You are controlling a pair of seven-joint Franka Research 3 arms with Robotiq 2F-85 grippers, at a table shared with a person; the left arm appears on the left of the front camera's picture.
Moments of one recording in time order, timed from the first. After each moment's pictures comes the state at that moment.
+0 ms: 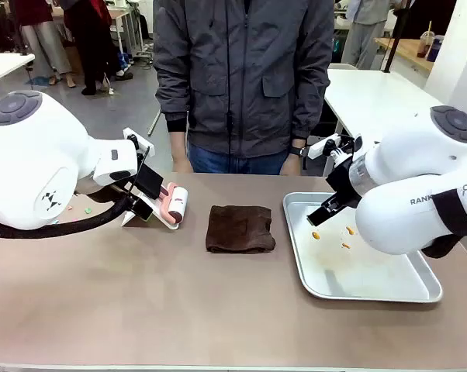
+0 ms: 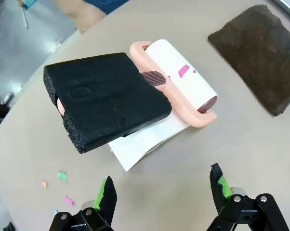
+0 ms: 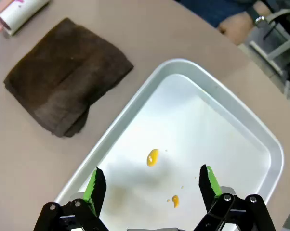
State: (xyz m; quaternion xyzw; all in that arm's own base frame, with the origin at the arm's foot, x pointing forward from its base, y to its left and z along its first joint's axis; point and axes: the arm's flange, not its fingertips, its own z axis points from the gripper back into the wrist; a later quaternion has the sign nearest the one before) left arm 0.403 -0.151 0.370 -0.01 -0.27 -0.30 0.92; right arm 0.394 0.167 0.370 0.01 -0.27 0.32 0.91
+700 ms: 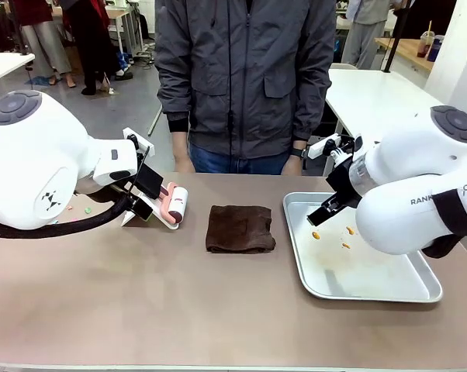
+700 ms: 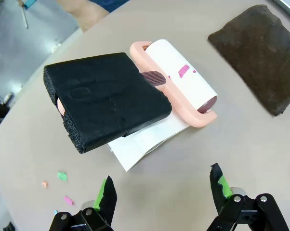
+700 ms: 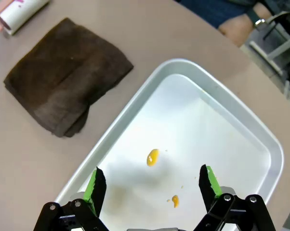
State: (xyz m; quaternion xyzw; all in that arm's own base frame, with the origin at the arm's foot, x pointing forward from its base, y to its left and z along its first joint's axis) left arm 0.403 -0.151 0.370 -0.01 -0.27 -0.29 0.92; right arm 0.394 0.167 0.370 0.01 -0.27 0.32 0.91
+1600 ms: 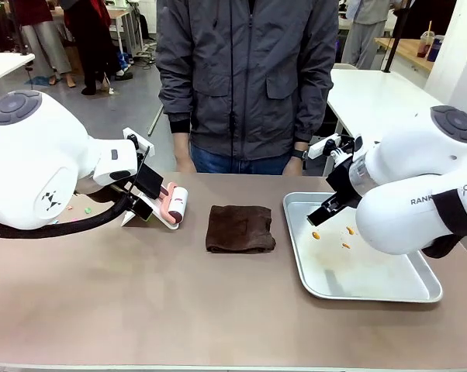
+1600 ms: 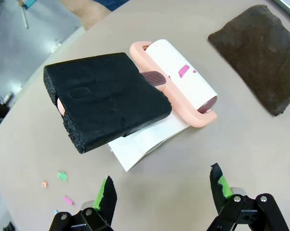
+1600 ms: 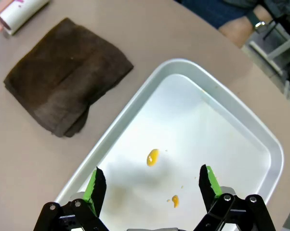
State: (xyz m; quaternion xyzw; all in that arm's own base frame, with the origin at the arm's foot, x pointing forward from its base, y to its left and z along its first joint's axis) left arm 0.403 -0.151 0.370 -0.01 -0.27 -0.29 0.92; right arm 0.394 0.167 0.370 0.01 -0.27 0.32 0.91
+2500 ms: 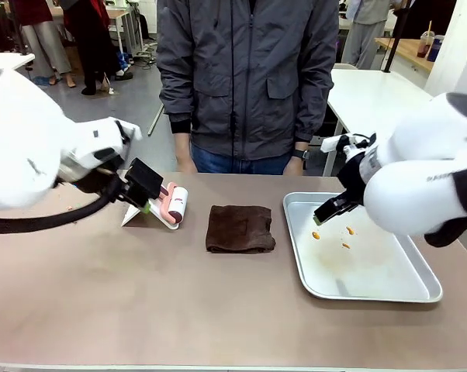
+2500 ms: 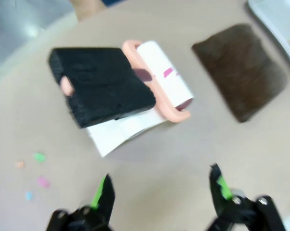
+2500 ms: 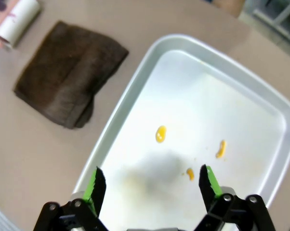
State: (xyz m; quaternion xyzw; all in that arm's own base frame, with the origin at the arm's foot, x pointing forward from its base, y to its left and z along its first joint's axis) left arm 0.393 -0.130 0.406 -0.12 -0.24 -0.23 0.93; right arm 0.385 0.150 0.388 0.06 -0.23 0.23 0.95
